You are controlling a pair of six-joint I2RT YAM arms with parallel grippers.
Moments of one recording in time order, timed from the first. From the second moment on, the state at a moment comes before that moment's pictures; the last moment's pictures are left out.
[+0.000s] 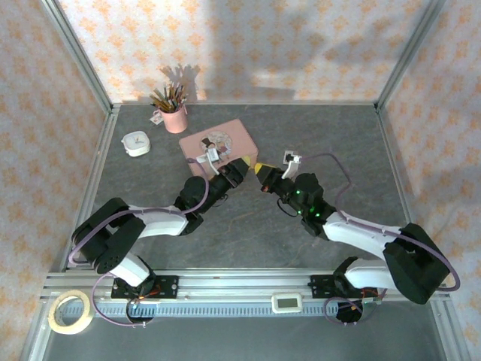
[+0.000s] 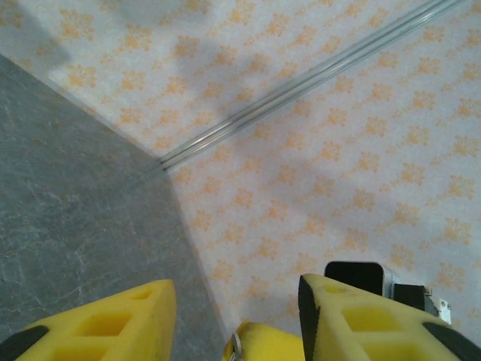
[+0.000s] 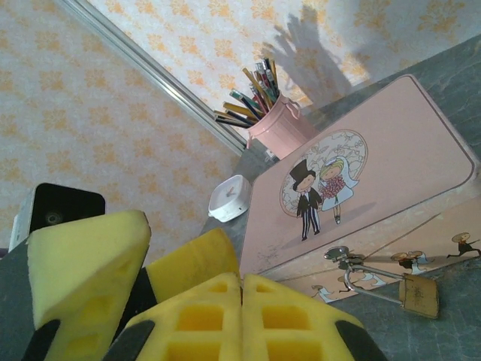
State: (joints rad) left arm -0.69 1.55 0.56 1.12 -0.01 -1.07; right arm 0.69 1.24 0.50 0.67 -0.04 0.80
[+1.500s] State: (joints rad) left arm -0.50 1.35 0.75 0.52 0.60 -0.57; right arm 0.48 1.31 0.73 0.35 -0.85 0.48
